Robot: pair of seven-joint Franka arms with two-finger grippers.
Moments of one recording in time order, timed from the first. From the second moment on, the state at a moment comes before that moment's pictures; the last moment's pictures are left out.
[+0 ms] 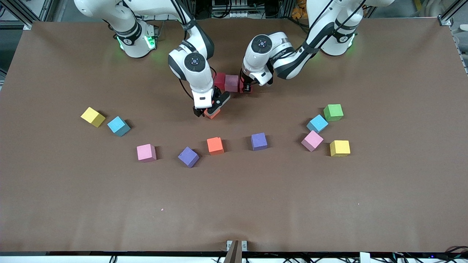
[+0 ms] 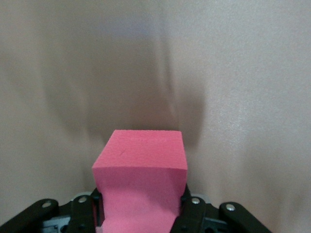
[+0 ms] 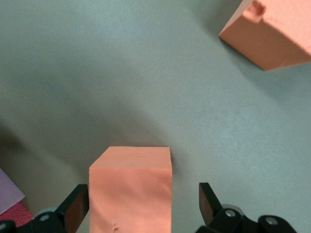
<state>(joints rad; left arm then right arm) -0.32 0.47 -0.67 -2.28 0.20 2.70 -2.65 0.89 0.39 -0.10 -2.18 0.09 2.58 -0.10</state>
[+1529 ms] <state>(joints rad) -0.39 0.47 -0.62 -2.26 0.23 2.70 -2.70 0.81 0.41 -0.11 -2.01 0.13 2.38 -0.09</state>
